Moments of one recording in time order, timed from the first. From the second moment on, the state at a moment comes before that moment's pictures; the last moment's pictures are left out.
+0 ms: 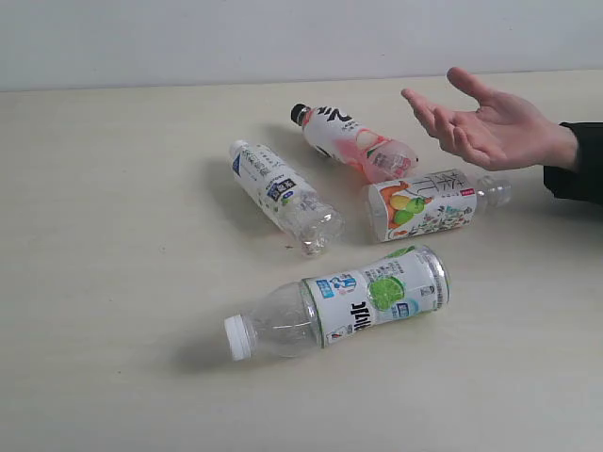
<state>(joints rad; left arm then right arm) -0.01 0.01 0.00 0.07 0.02 -0.26 -0.06 0.00 0.00 0.08 -0.03 0.14</state>
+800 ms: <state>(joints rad) -0.01 0.01 0.00 0.07 0.02 -0.26 -0.06 0.00 -0.03 0.36 -0.36 0.52</state>
